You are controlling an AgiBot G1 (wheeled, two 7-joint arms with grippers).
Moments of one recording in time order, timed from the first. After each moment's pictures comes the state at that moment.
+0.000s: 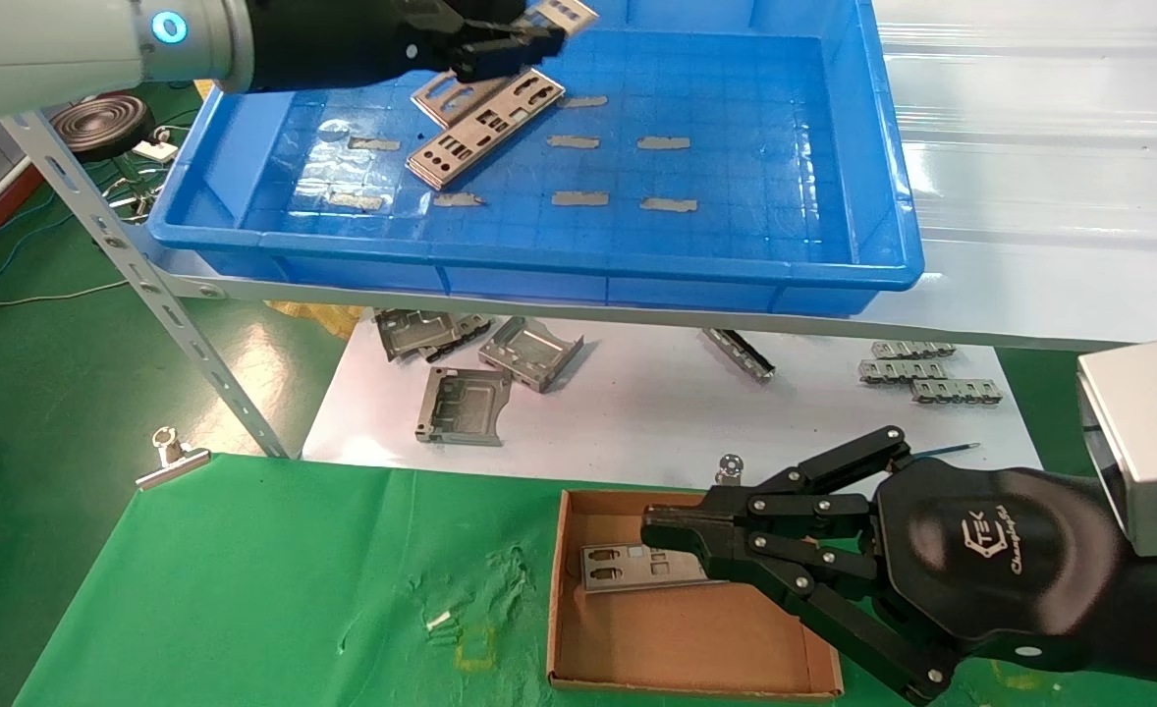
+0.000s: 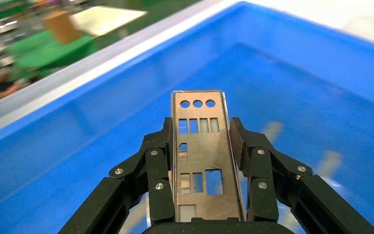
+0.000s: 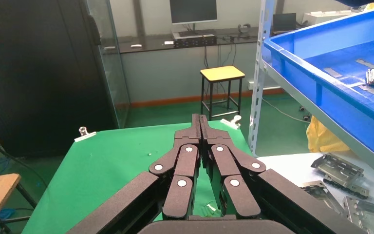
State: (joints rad) left arm -2.06 1.30 0.72 -0.13 1.20 1.12 -0.05; right arm 1.09 -0.59 -0.33 1.28 -0.70 -1.48 0.16
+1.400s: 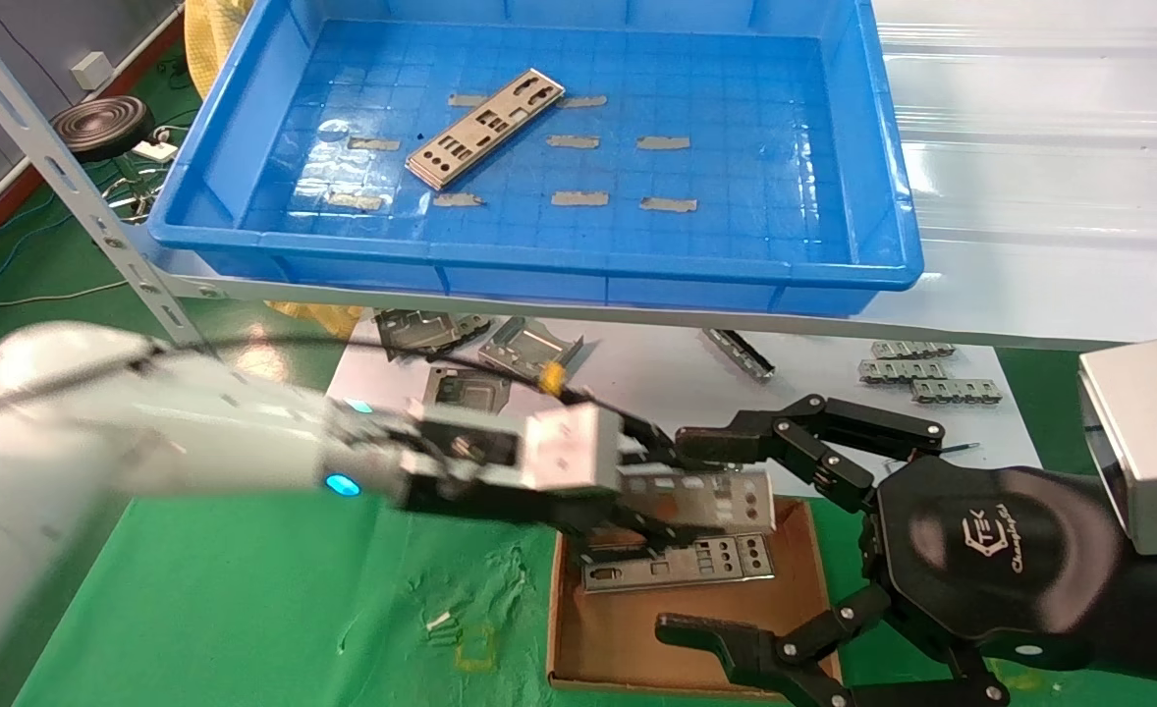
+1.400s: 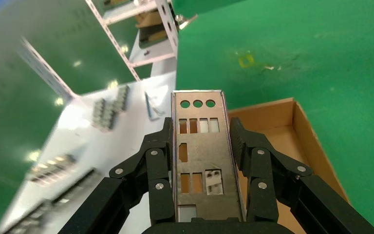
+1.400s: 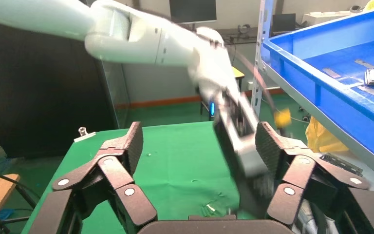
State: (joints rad) left arm -1.59 1.30 0.89 -0.37 1.03 1.34 0.57; right arm 1.09 -0.59 -0.33 1.28 -0.70 -1.48 0.16
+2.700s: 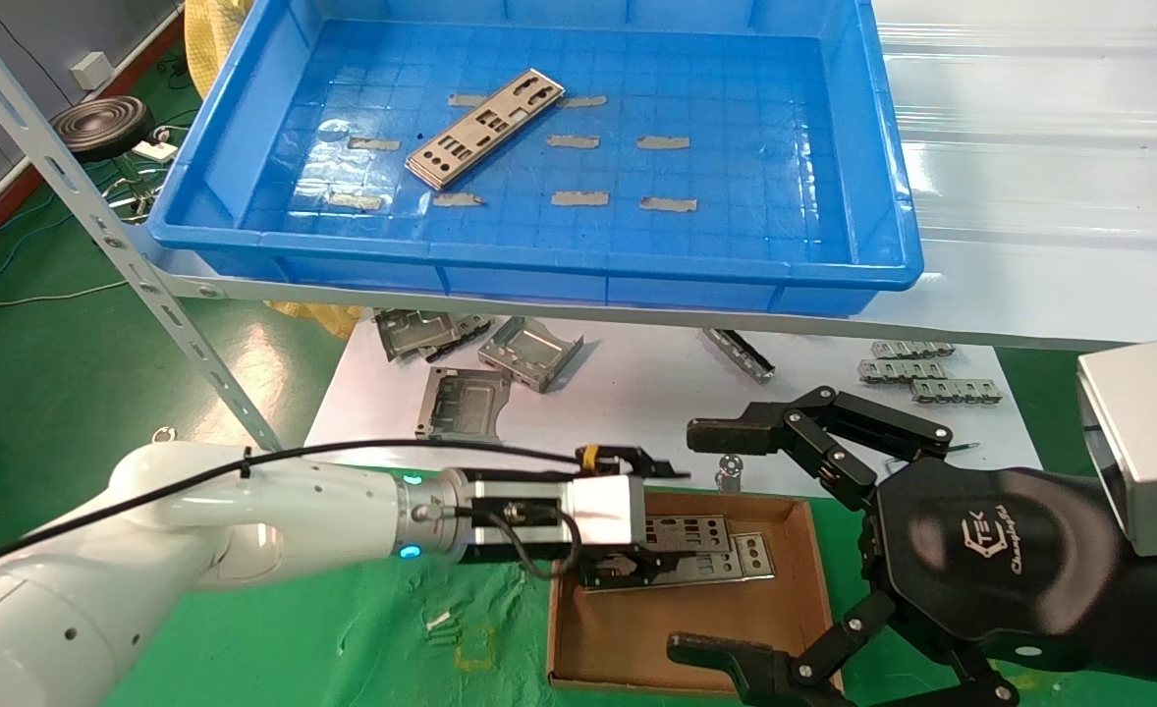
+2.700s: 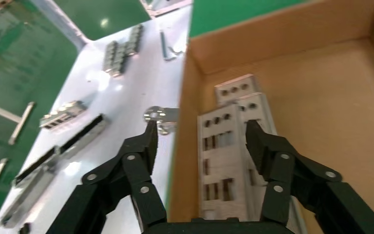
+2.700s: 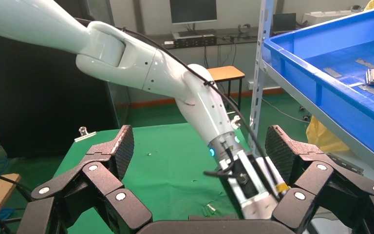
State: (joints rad) left arm -1.46 1.35 1.04 -0.38 0.88 1.06 0.72; right arm 1.09 -0.59 -0.33 1.28 -0.69 -1.48 0.16
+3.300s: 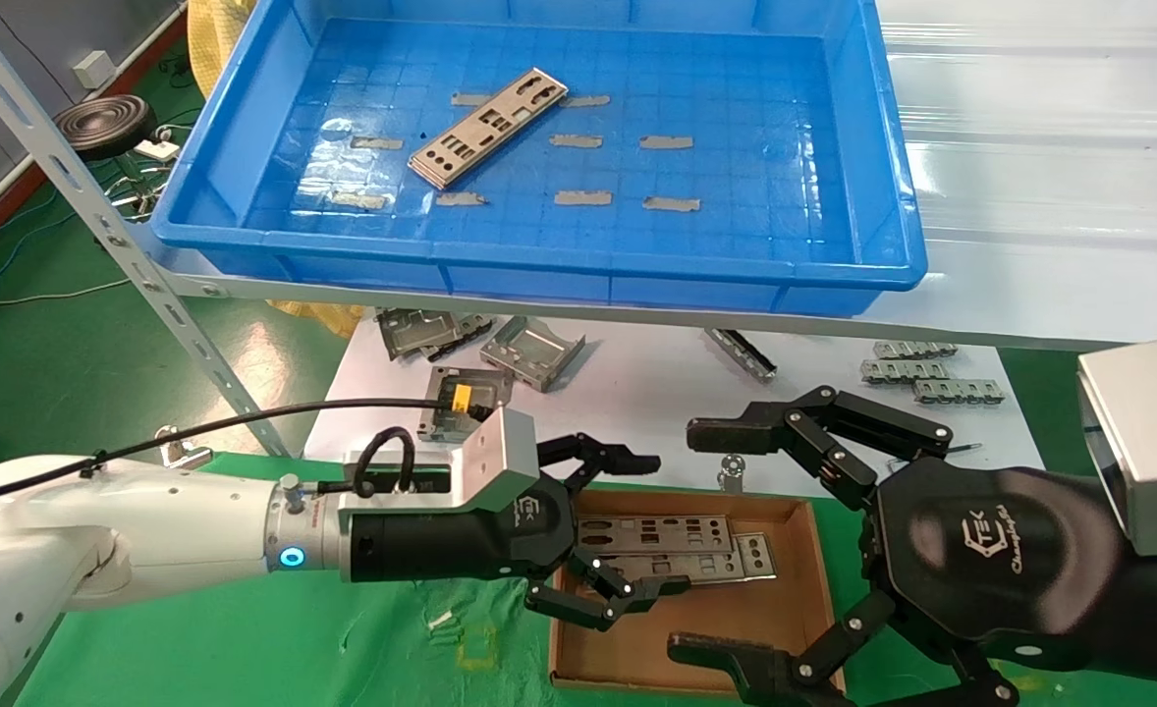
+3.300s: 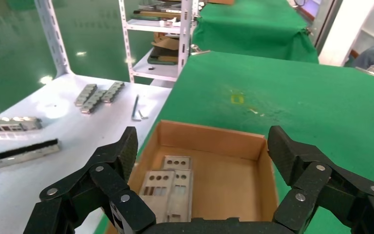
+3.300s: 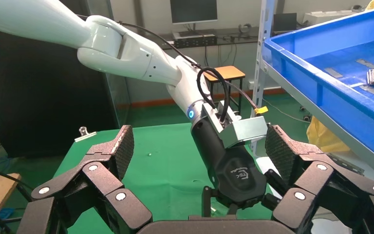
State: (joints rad) left arm -1.46 1.26 0.99 -0.25 0.70 1.45 0.49; right arm 1.09 -0.59 -0.33 1.28 -0.69 -1.47 0.16
